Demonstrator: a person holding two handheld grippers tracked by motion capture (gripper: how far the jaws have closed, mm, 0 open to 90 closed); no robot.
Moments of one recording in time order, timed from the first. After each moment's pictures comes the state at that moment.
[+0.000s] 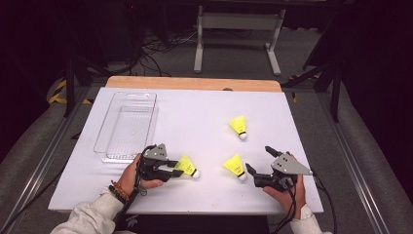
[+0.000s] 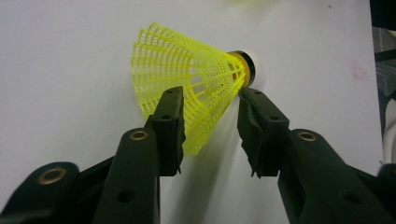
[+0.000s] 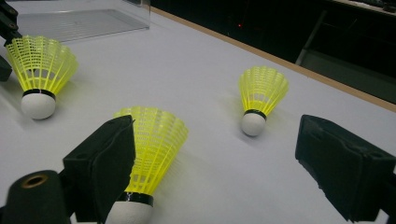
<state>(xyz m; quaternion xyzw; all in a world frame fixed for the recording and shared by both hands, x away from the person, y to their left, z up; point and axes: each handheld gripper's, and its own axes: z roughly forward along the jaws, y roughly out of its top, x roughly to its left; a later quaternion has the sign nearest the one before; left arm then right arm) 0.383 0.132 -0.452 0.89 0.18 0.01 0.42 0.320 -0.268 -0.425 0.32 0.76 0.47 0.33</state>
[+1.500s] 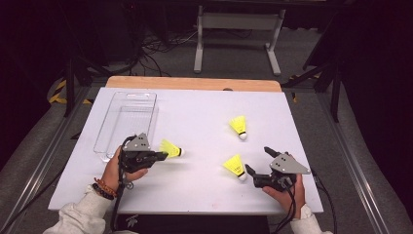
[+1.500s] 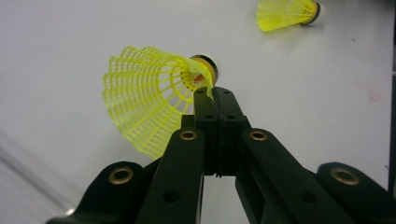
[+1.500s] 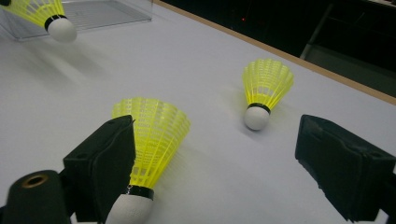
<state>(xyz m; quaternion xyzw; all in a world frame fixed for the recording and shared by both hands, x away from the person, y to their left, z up) 0.383 0.173 -0.409 0.87 0.21 0.09 0.44 0.322 -0.267 -0.428 0.32 0.77 0.46 0.32</state>
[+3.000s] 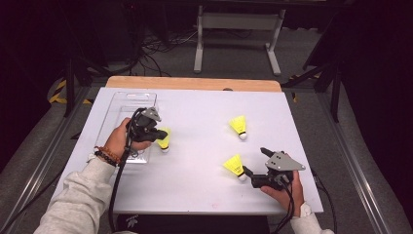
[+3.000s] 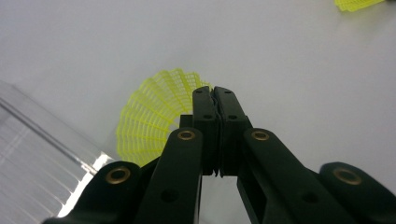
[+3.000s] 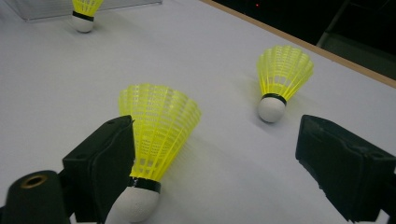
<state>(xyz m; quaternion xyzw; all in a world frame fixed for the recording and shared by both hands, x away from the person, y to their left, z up) 0.458 0.146 -0.374 0.92 0.23 0.08 0.30 0.329 -0.263 -0.432 0.31 0.79 0.44 0.30</state>
